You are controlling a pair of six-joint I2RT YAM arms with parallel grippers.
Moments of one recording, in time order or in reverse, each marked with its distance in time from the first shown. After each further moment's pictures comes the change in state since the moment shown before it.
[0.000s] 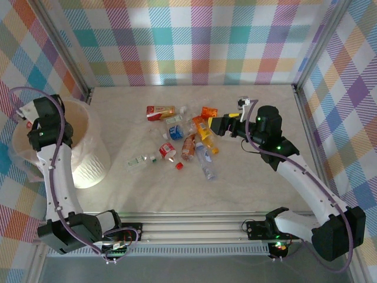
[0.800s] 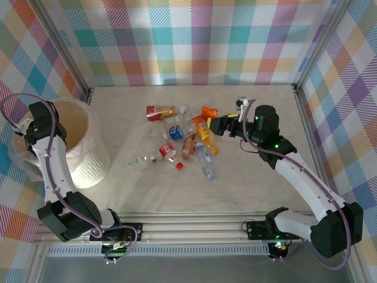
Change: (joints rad) left arm 0.124 0.119 -0.031 -0.101 0.024 -0.167; right arm 0.000 0.029 0.000 -0.007 0.007 0.000
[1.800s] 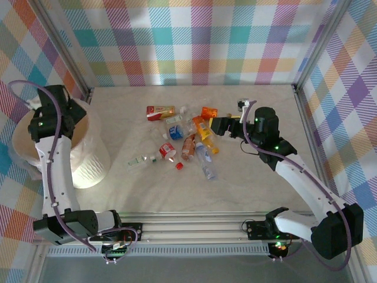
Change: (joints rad) left arm -0.283 -0.045 0.227 -0.045 0.195 0.018; right arm 0.000 -0.011 -0.027 -0.017 0.080 0.027
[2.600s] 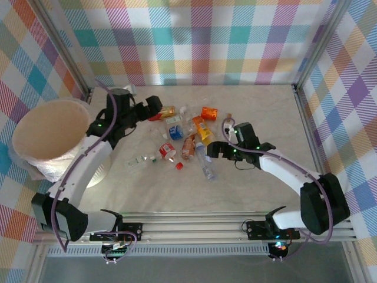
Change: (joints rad) left arm -0.553 0.047 -0.346 0.626 0.405 -0.093; right arm 0.069 0.232 -0.134 -0.204 0.060 -0.037
